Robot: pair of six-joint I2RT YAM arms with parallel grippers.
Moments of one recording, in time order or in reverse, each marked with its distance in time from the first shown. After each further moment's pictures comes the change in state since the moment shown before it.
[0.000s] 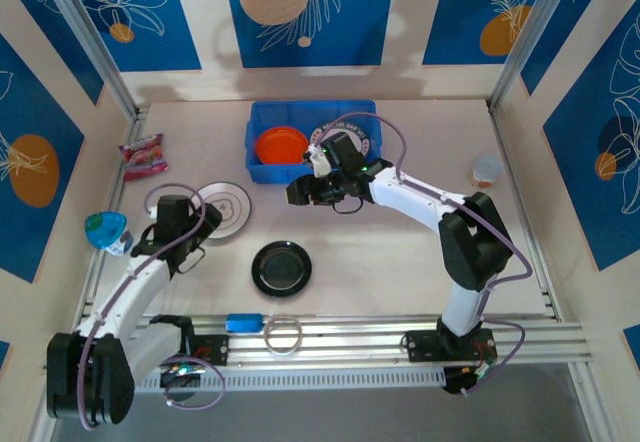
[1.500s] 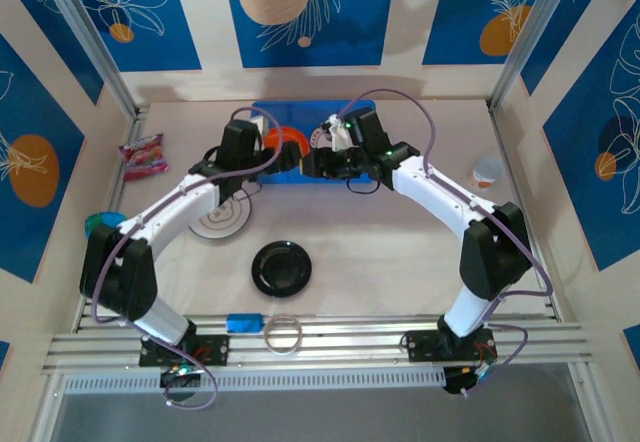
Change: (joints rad) left arm -0.386 0.541 0.640 0.099 0.092 0.278; right arm -0.084 -0.106 0.053 -0.014 0.001 -0.016
